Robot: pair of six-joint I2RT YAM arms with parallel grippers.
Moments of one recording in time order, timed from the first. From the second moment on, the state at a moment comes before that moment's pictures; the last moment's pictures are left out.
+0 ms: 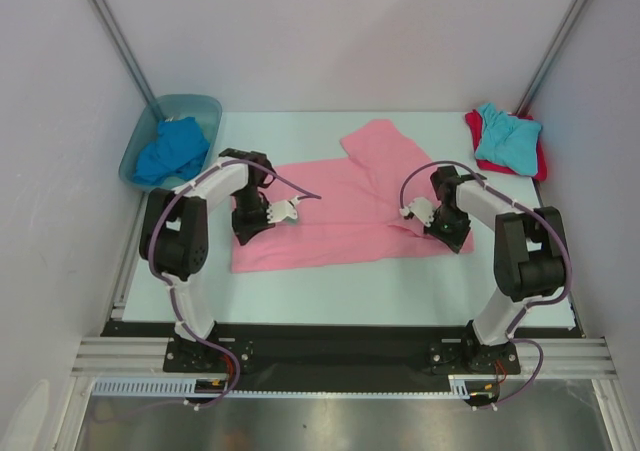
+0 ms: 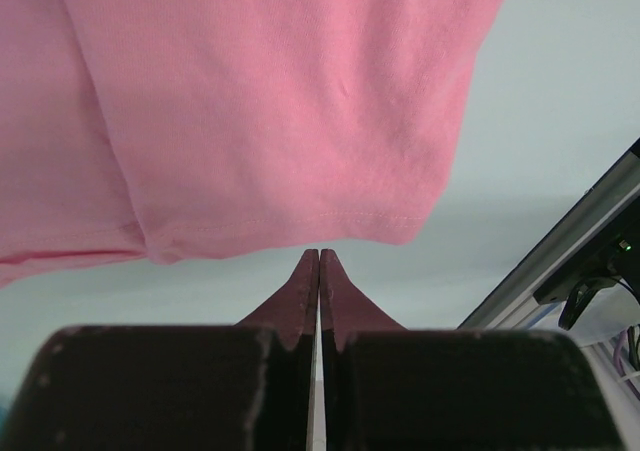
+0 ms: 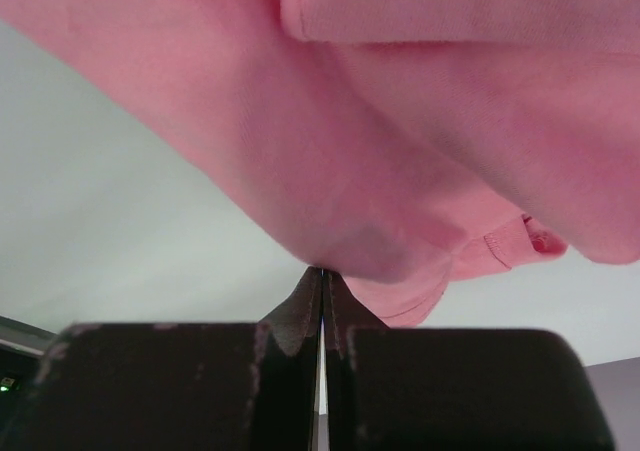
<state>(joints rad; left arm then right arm) -0.29 1.90 1.40 -1.26 0.11 1.10 0.17 1.71 1.08 -0.91 0.07 -0.86</state>
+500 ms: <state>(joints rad) -0.32 1.99 1.42 -1.26 0.12 1.10 0.14 1.73 1.08 -0.89 0.05 -0.86</state>
